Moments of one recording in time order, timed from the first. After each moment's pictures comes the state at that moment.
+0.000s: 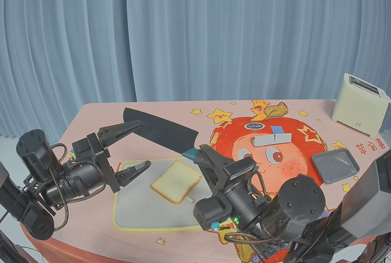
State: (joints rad) left arm -0.34 1.72 -0.25 -1.50 -0.54 -1.48; right arm 1.07 2.05 -0.58 -1.55 -0.57 -1.47
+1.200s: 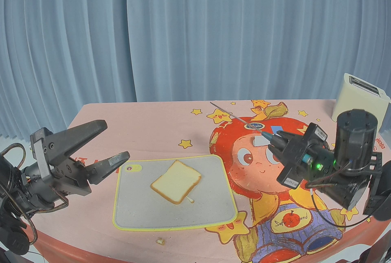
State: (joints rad) left arm -0.37 1.39 -0.16 -1.52 -0.64 -1.27; right arm 0.81 1.57 -0.61 -0.62 -0.49 -0.74
